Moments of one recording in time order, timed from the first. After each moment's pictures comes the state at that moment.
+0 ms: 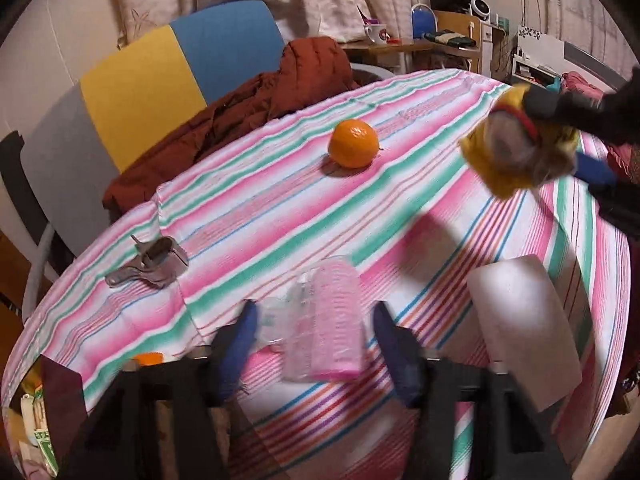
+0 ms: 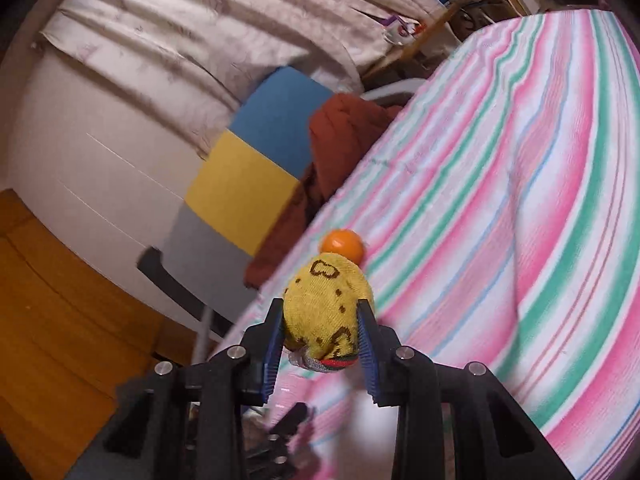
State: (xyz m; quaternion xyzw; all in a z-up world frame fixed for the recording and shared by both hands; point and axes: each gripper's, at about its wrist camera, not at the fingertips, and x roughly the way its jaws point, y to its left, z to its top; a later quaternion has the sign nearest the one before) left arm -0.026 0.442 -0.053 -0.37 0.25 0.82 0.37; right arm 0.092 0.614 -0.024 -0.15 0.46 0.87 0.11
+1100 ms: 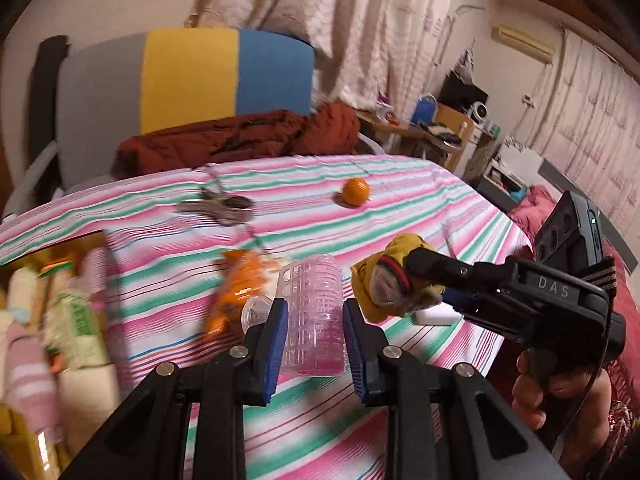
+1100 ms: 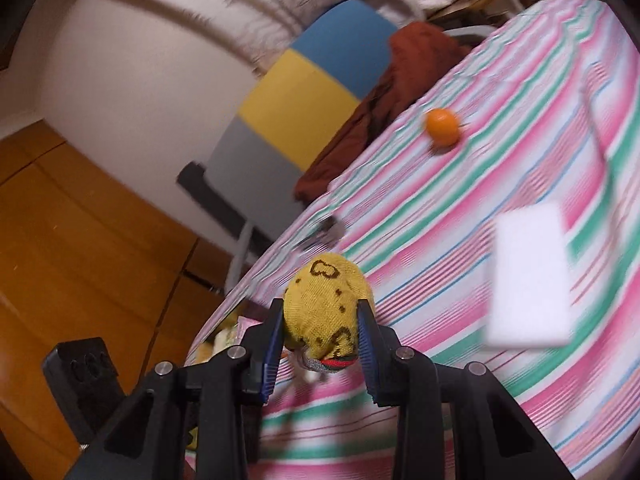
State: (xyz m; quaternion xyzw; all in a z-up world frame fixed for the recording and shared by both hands) left arm 0.009 0.239 0.020 -0.36 0.04 0.84 0.41; right arm 0.084 0.458 -0.021 -0.25 0.43 0.87 -0.02
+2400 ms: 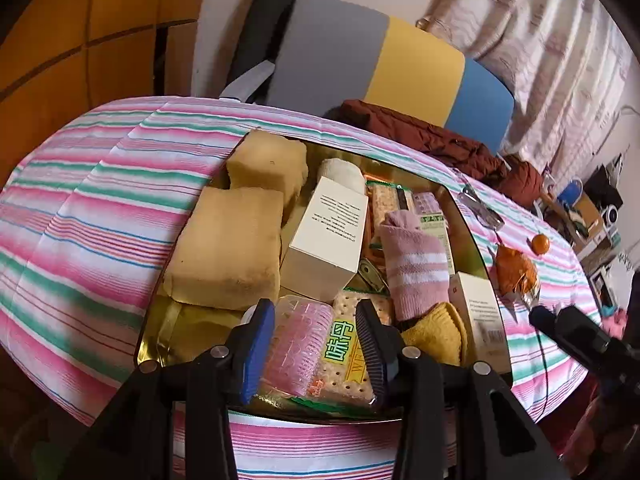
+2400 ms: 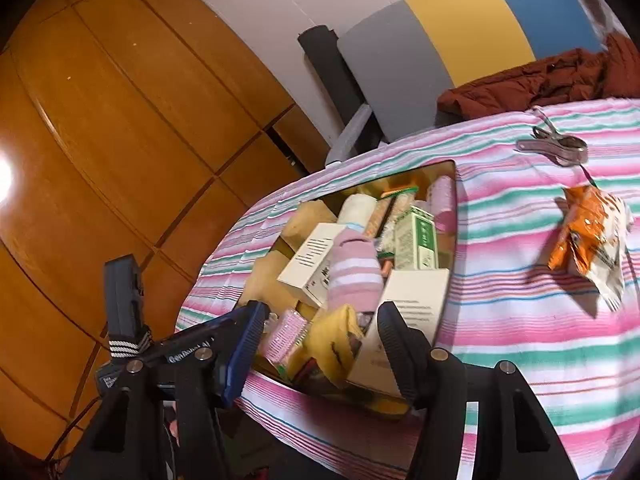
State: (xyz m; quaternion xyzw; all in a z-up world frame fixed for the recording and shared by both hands) left arm -0.047 -0.028 -0.023 -0.44 -0.08 0.88 0.15; right arm 0.020 0.221 -0.005 -0.34 0.25 0.88 -0.20
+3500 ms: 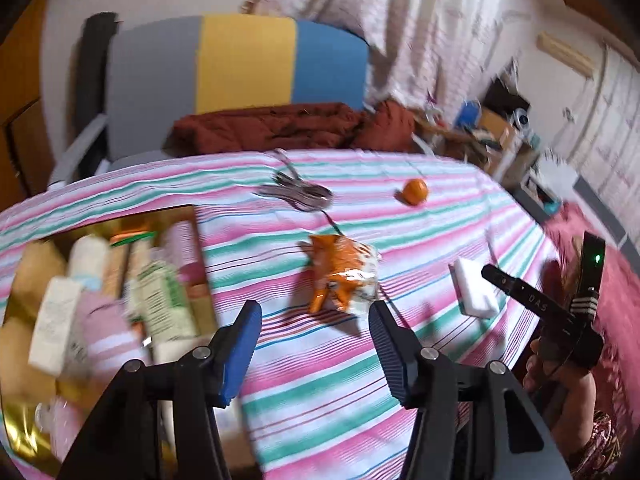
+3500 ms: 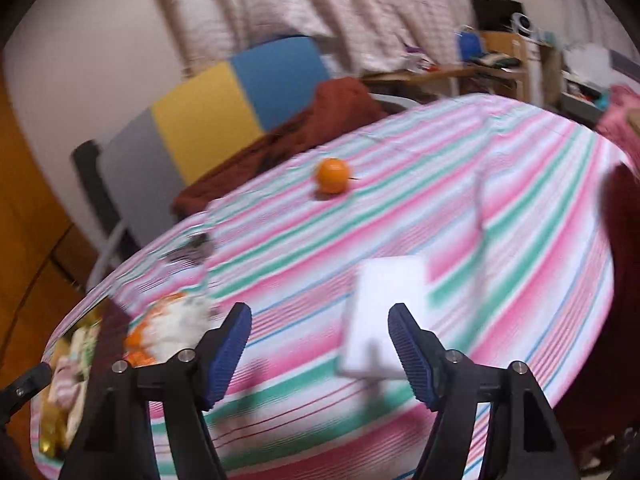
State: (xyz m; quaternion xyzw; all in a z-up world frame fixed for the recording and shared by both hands) left arm -0.024 0.216 0.022 -0.40 0.06 0.84 0.36; right arm 0.102 0.474 -0.027 -0.29 0.26 0.89 0.25
